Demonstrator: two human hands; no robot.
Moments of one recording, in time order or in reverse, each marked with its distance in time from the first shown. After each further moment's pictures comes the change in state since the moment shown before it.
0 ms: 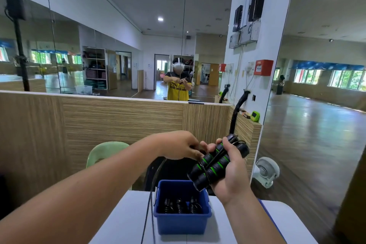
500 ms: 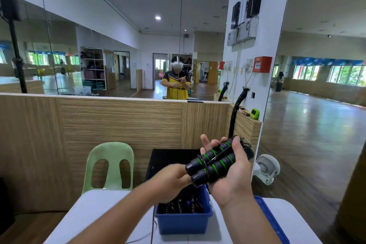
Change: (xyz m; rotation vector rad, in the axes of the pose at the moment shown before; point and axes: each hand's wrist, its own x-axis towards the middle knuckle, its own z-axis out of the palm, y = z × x) left_hand -0.018 -0.026 0.099 -0.414 0.196 -0.114; right_hand -0.003 0.002 0.004 0.231 0.081 -0.023
